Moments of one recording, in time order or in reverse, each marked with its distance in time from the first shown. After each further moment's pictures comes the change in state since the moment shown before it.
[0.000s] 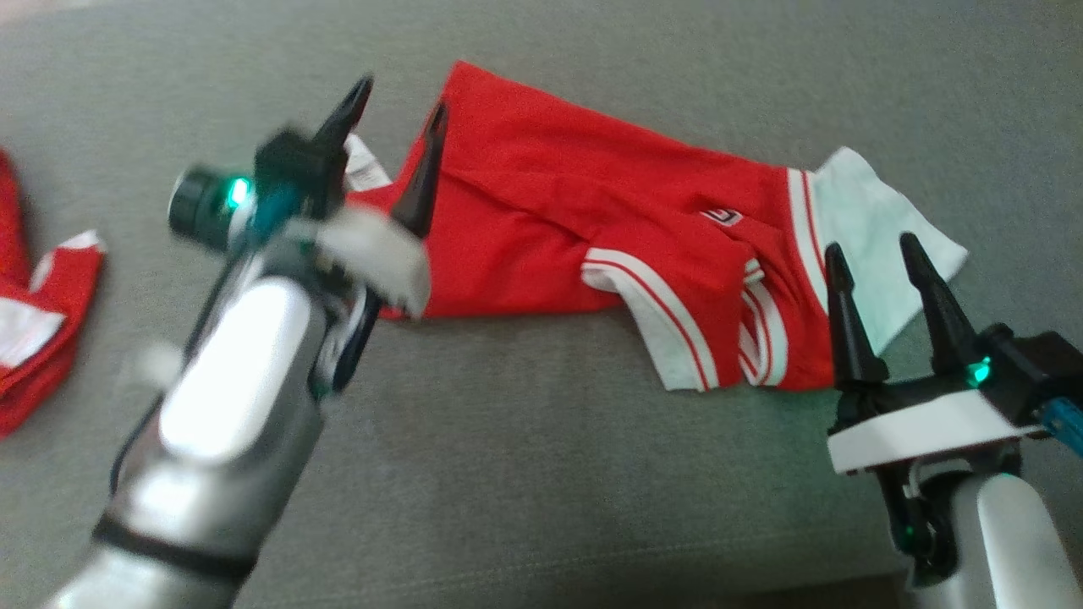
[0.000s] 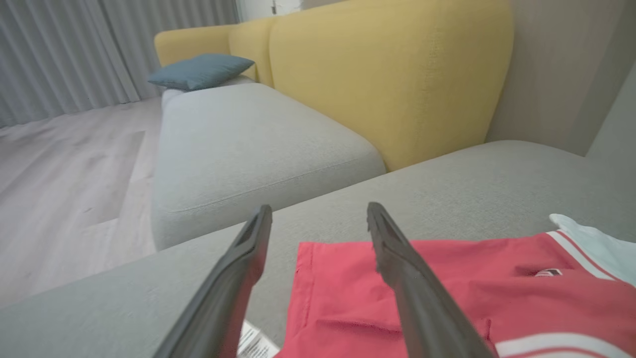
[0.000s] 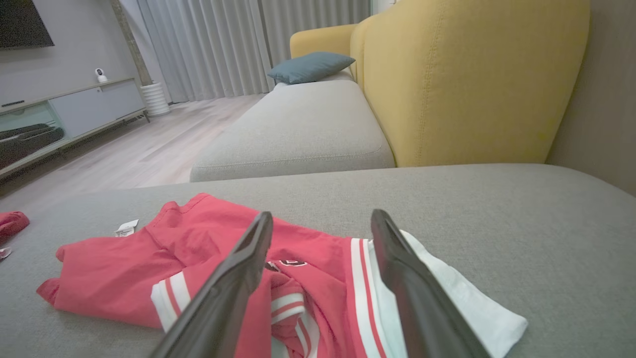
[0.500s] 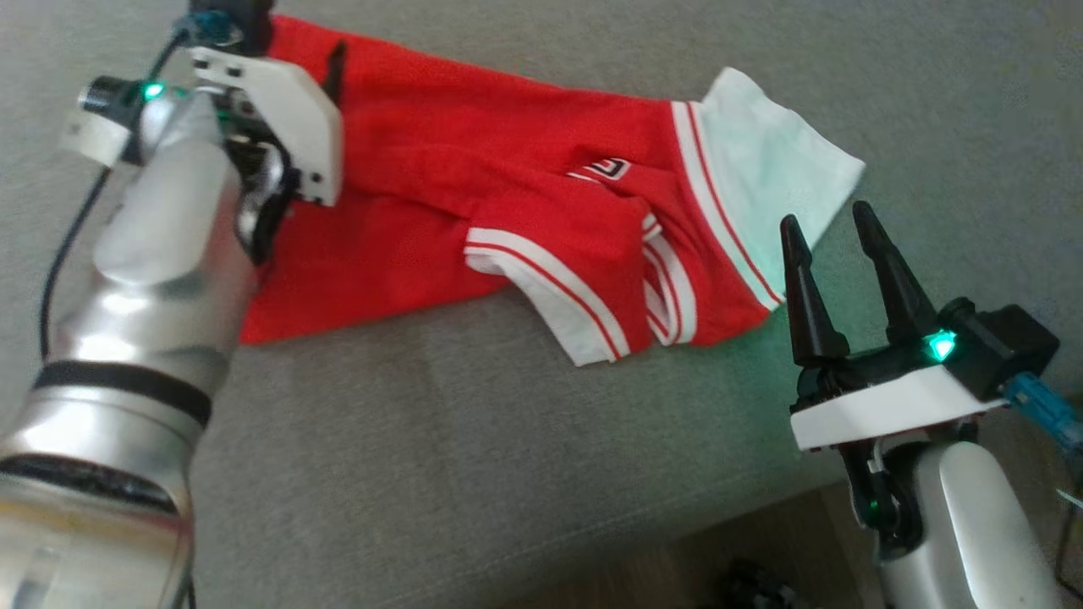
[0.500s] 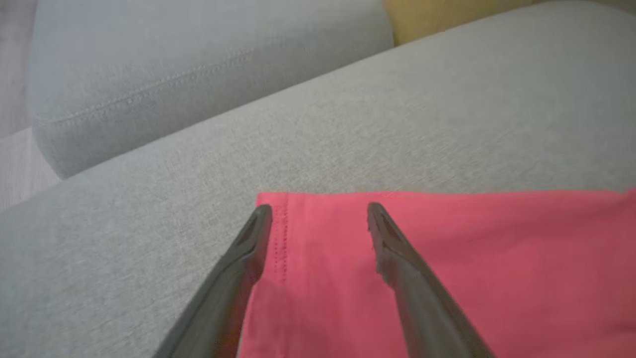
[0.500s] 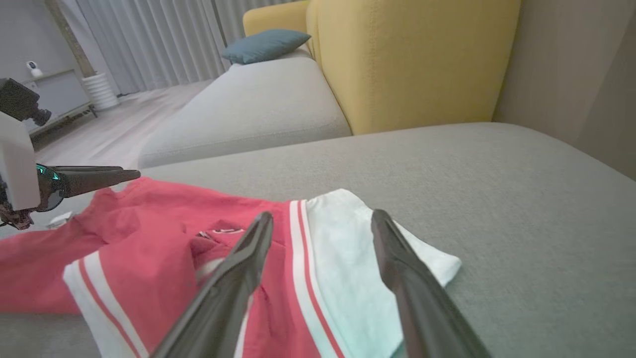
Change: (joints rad) left arm -0.391 -0.045 0.004 0.657 -0.034 -0.120 0.111; right arm -0.083 0.001 0.081 0.070 0.054 0.000 -0.063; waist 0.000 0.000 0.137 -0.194
